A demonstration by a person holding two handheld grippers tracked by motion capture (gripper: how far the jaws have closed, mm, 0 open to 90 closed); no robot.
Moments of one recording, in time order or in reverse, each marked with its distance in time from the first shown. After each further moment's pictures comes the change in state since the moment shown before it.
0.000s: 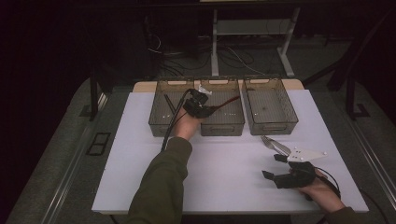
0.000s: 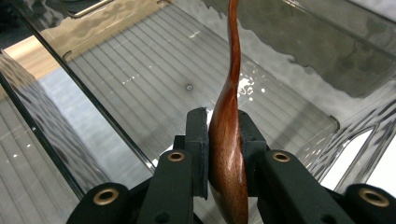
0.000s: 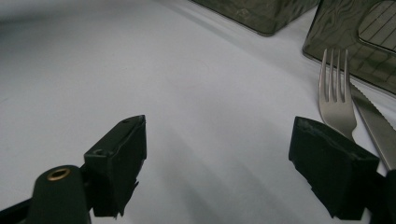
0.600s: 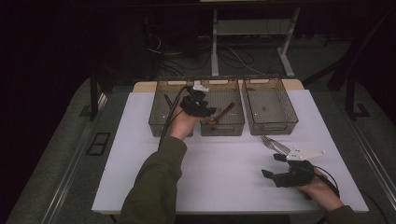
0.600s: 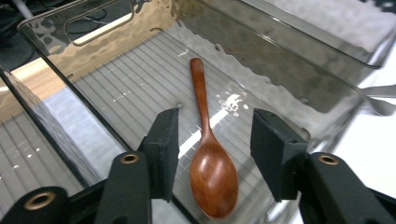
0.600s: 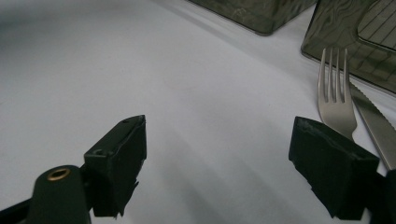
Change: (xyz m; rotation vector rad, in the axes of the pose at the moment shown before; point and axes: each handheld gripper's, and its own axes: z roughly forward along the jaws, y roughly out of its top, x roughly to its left) left arm 0.002 0.002 -0.028 -0.068 -0.056 0.011; right arm -0.003 0.002 0.003 0.003 0.001 0.018
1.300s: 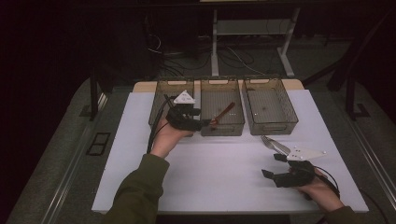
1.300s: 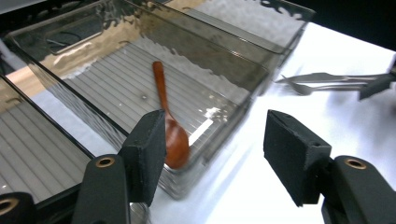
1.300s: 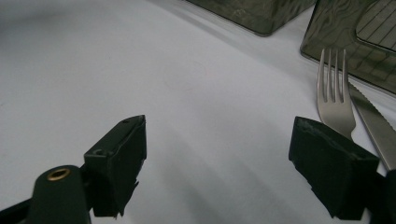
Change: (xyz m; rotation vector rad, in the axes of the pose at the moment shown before) left arm -0.025 -0.037 -0.058 -0.119 -0.103 0.044; right arm 0.001 0.000 -0.001 0.000 -0.003 -0.001
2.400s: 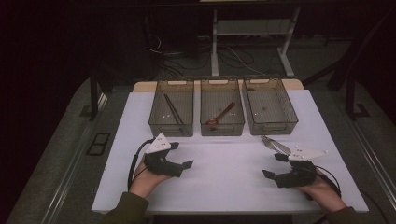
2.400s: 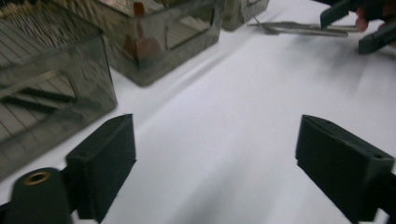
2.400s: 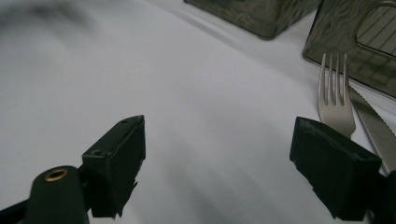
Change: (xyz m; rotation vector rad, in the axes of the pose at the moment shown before) left arm -0.040 -0.120 -0.048 -0.053 0.006 -0.031; right arm 0.001 0.003 -0.005 0.005 0.011 -0.003
